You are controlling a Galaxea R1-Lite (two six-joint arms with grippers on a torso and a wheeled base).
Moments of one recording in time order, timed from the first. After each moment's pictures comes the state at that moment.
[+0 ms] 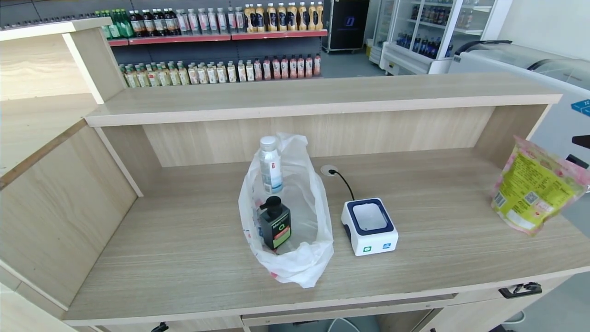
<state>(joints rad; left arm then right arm) -0.01 0.00 0.00 0.00 -0.04 0.00 -0.53 1.56 -1.23 -0.05 0.19 -0.29</state>
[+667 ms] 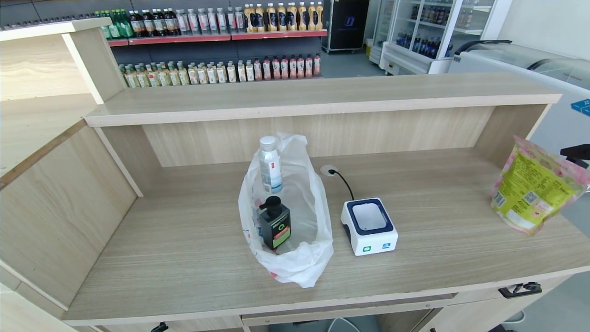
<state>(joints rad) -0.01 0.00 0.00 0.00 -0.04 0.00 -0.55 1.71 -1.32 0.00 0.24 -0.24</state>
